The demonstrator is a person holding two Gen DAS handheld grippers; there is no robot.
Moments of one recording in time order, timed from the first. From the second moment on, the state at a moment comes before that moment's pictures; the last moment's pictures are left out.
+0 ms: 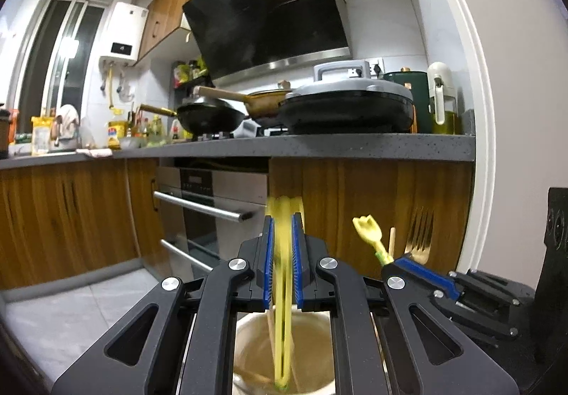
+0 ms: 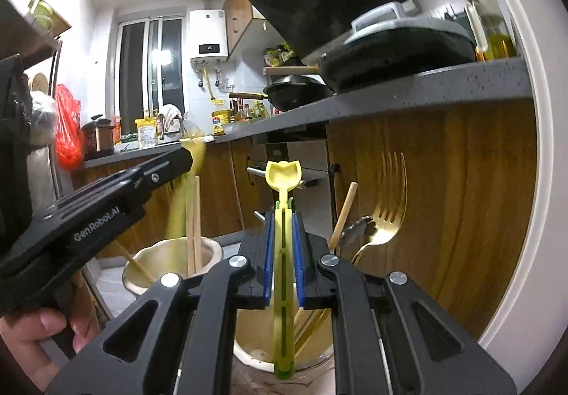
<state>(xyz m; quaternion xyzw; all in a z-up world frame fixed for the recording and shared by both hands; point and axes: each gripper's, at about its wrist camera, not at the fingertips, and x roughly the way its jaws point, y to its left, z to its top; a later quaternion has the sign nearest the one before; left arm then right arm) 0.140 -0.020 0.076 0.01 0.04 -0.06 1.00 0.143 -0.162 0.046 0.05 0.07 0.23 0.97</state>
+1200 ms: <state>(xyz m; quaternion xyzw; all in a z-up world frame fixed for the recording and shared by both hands) 0.073 0.004 0.077 -0.06 0.04 -0.15 0.99 0.157 -0.139 0.029 0.02 0.09 0.22 0.97</state>
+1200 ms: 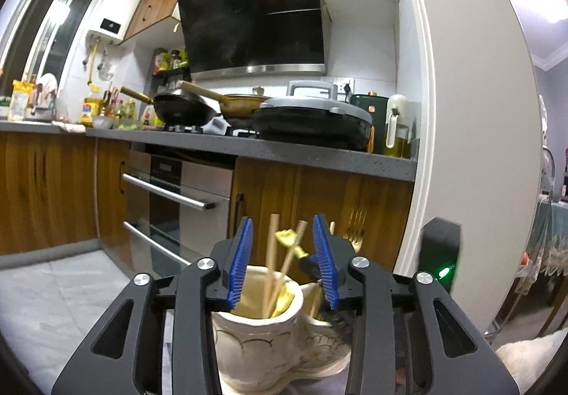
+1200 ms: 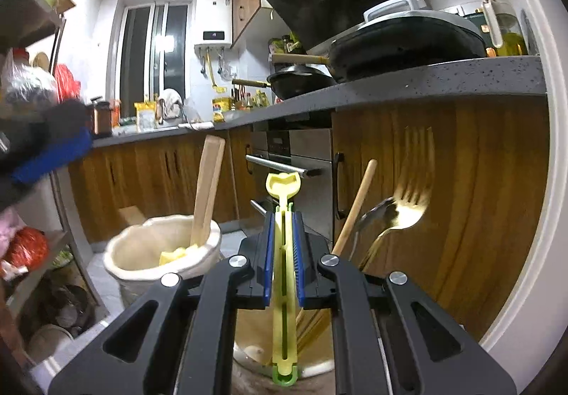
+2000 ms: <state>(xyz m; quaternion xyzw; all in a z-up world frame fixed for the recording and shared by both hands) 0.059 0.044 0.071 -0.11 0.07 -0.16 0.98 0.153 -0.139 0.038 -0.04 0.24 0.21 0.95</state>
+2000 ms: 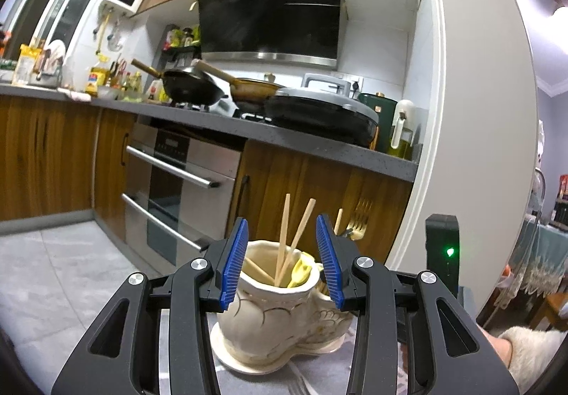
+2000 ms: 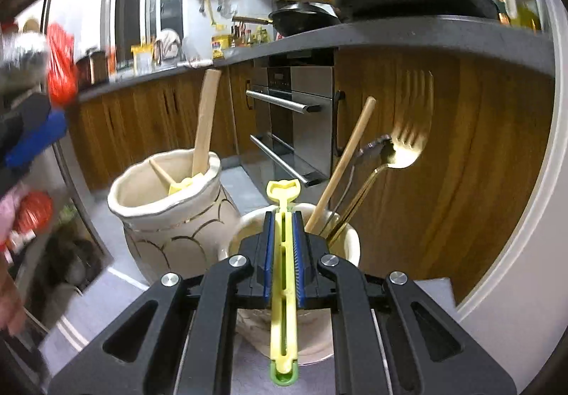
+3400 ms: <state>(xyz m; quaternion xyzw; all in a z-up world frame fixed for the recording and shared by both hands) 0.061 0.041 0.073 -0.12 0.08 -0.17 0.98 0.183 -0.134 0.052 0.02 0.13 0.18 0.98</state>
